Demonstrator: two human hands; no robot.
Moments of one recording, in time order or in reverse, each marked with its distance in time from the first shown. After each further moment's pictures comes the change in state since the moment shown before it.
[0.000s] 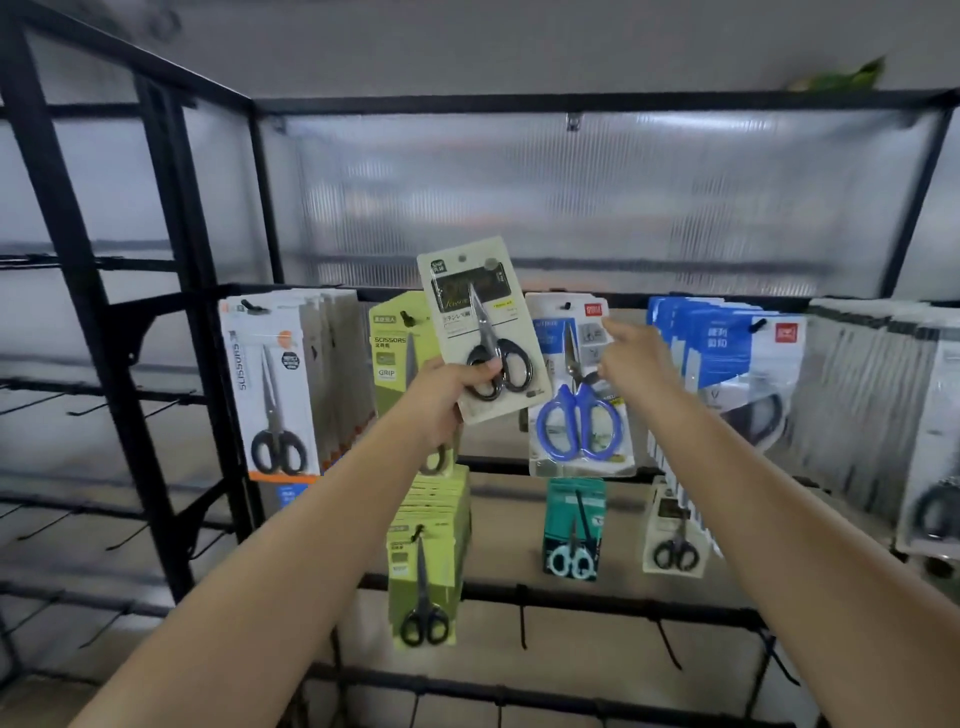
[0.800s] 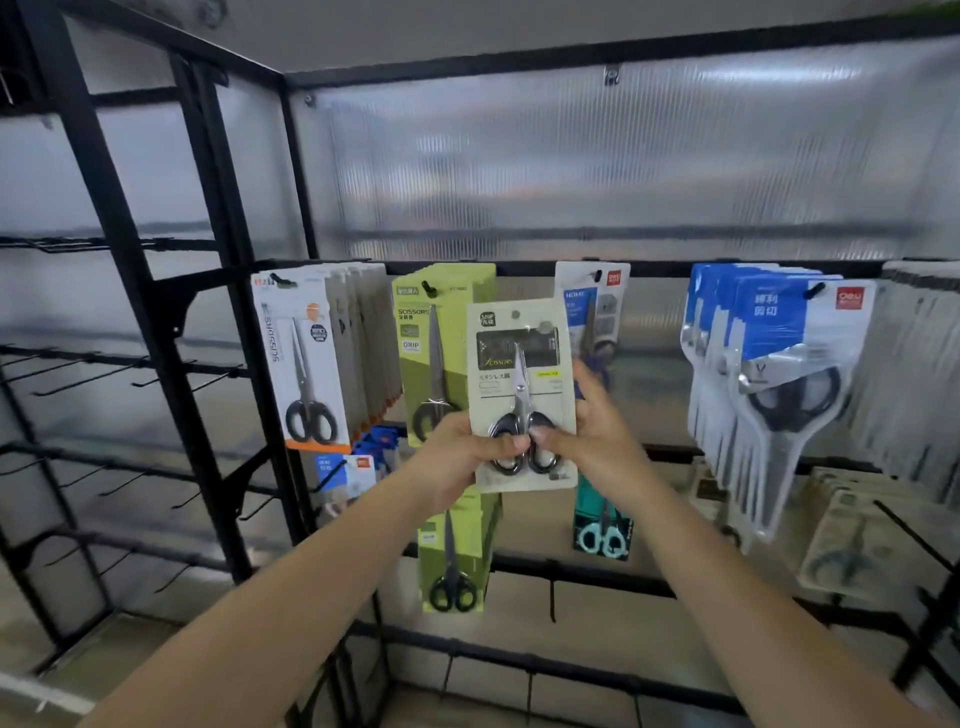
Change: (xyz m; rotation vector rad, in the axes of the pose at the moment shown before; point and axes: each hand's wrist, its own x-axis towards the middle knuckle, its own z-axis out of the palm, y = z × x) left_hand -0.054 -0.051 -0.028 0.314 -0.131 0.029; right_hand -0.085 0.035 0.049 0.523 -0.483 -0.205
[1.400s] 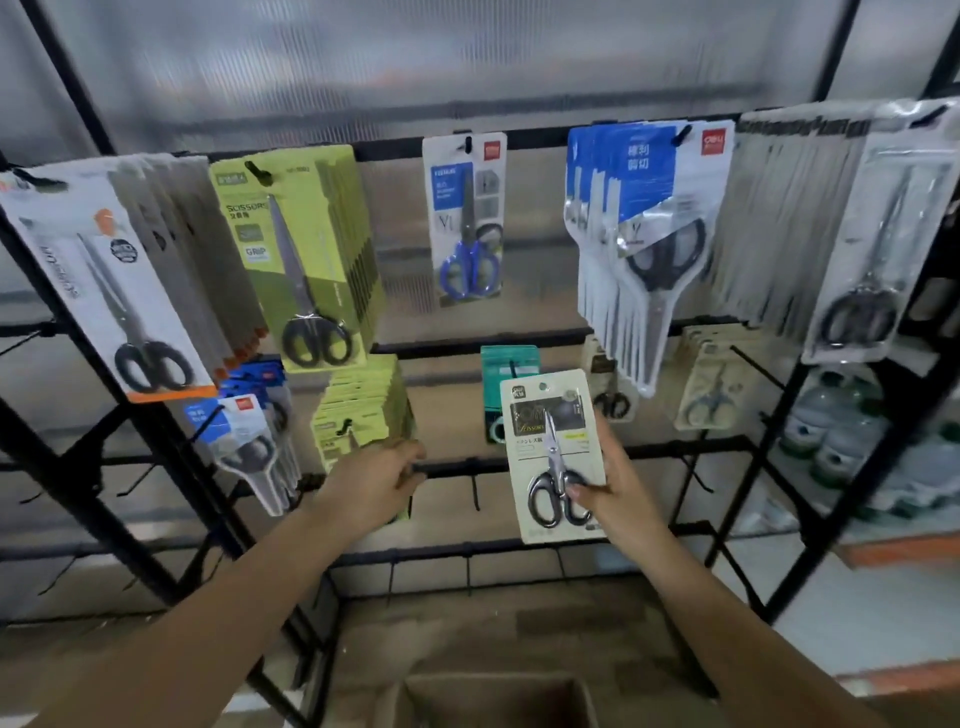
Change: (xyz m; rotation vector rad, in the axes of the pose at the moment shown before) left_hand -0.018 -0.114 -0.011 1.420 -0.209 0.188; right_hand -0.145 0.116 -0.052 -0.075 0.323 0.338
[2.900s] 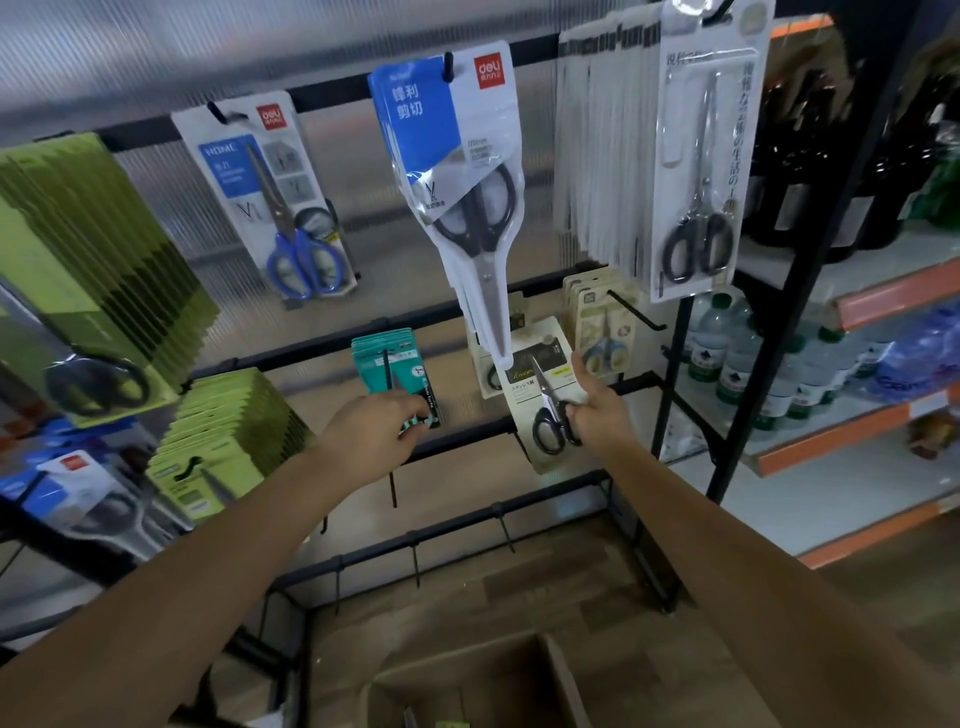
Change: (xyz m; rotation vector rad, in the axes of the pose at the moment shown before) left_hand 0.090 0.120 0.006 0.080 -0.094 0.217; right_hand 0.053 0.057 -0.122 -0.107 0.361 0.284
